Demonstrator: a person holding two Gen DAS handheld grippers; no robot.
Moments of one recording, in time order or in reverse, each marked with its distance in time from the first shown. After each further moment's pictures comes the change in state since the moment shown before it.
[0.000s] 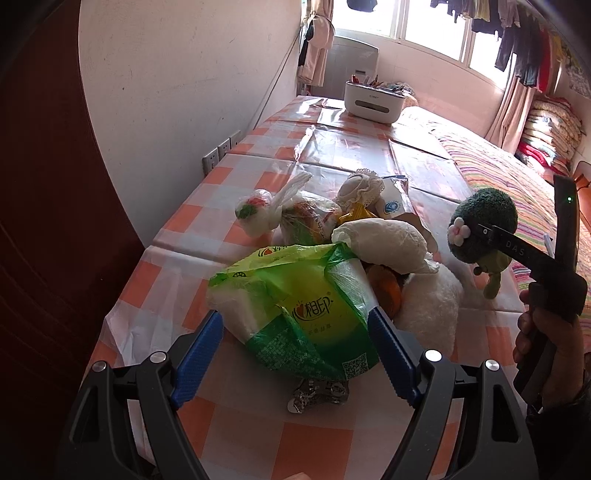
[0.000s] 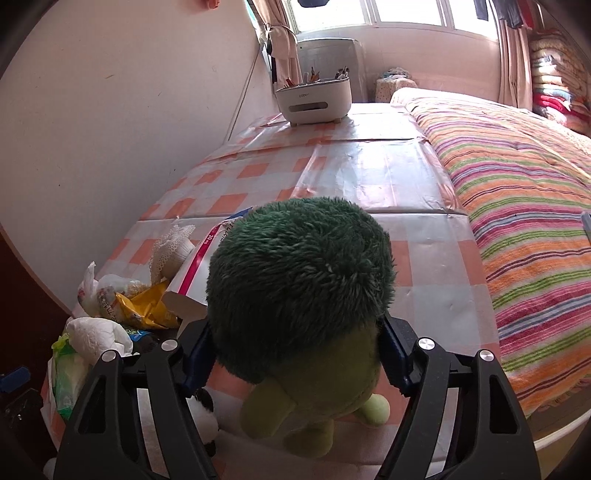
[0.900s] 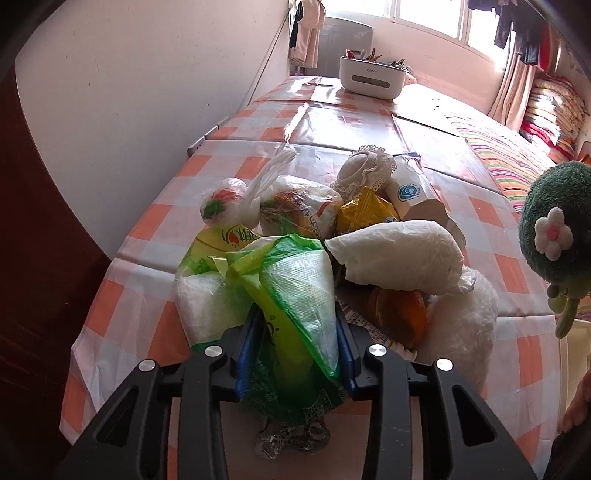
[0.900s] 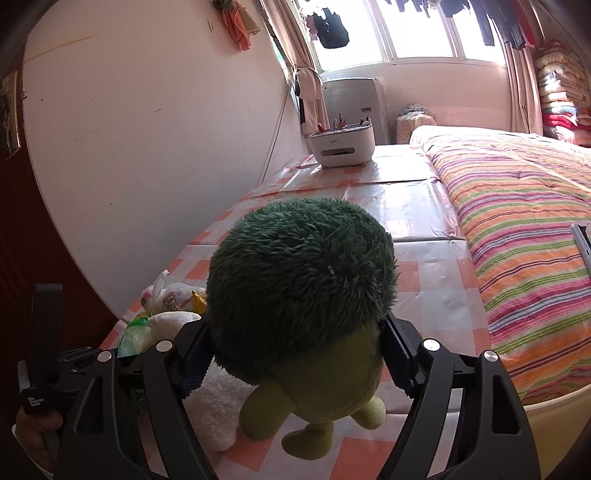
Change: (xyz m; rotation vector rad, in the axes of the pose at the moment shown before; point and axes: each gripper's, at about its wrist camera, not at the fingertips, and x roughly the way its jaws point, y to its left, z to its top) left arm 0.058 -0.019 0.016 0.074 0.037 0.043; right arm -0.073 0.020 -0.018 -0.026 -0.155 0.086
